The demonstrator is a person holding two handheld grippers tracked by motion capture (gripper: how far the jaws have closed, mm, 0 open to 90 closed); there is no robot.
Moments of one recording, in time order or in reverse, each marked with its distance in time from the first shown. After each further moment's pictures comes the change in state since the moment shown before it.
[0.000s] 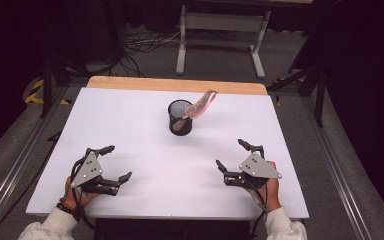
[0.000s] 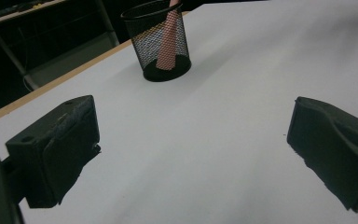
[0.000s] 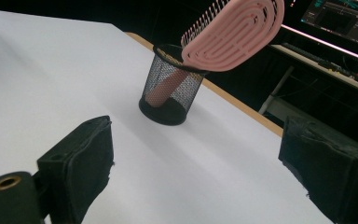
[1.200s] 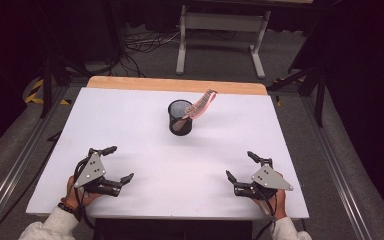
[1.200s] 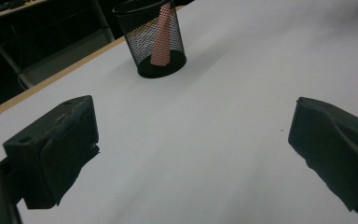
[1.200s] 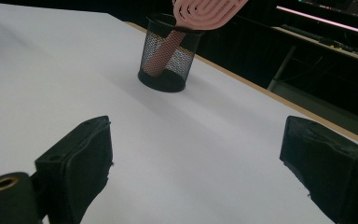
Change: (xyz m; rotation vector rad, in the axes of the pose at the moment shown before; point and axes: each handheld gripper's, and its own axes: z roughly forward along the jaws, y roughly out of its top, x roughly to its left) left arm -0.003 0.000 0.004 0.024 -0.019 0.026; right arm -0.003 -0.045 -0.021 0.002 -0.002 0.074
